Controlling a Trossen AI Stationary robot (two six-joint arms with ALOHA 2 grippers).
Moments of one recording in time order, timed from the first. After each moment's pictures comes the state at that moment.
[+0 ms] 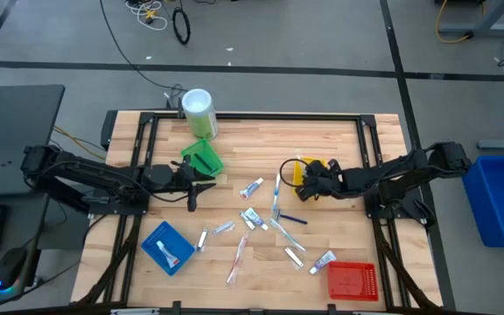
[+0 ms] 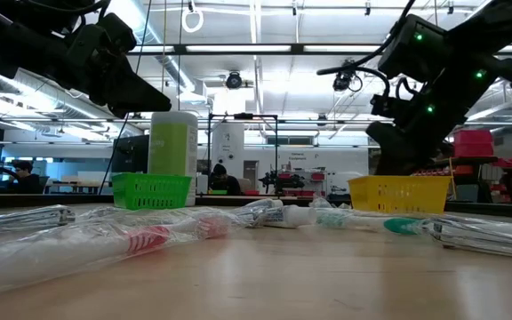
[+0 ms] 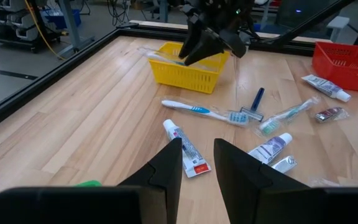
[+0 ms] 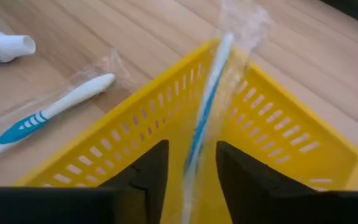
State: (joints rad) left arm -0.06 0.88 0.26 0.35 -0.27 -0.13; right arm 0.05 1.37 0.55 -0.27 0.62 0.74
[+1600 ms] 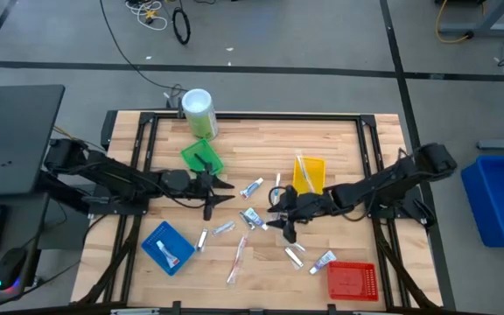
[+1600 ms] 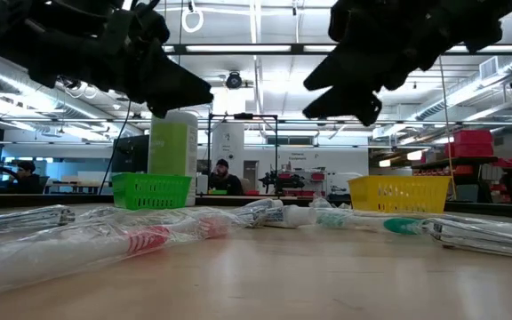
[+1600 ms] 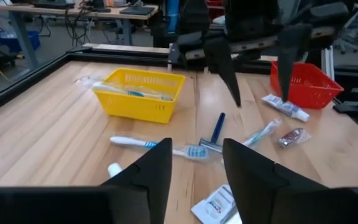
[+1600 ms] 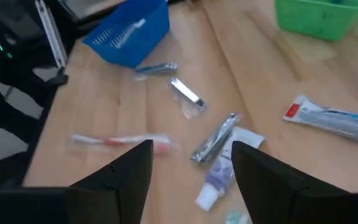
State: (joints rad) left arm -0.10 1.30 0.36 0.75 -0.17 -0.09; right arm 0.28 1.53 0.73 0.26 0.16 0.43
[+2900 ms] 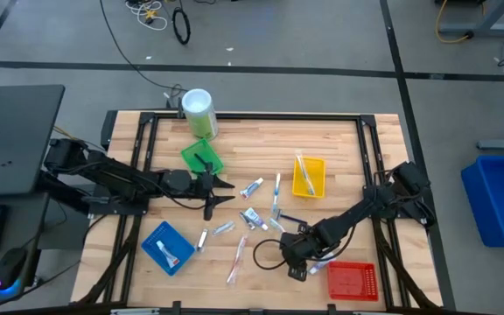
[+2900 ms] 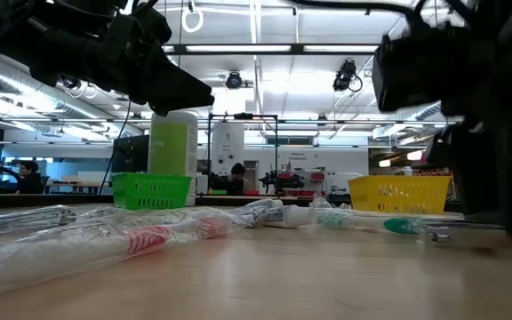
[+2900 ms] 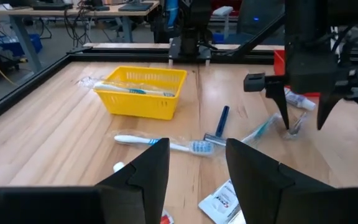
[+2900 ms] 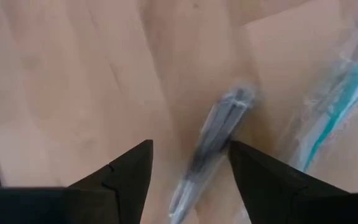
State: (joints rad) left arm -0.10 1.30 0.38 0.72 -0.17 -0.04; right arm 0.54 1.85 1.07 -0.44 -0.02 0.86
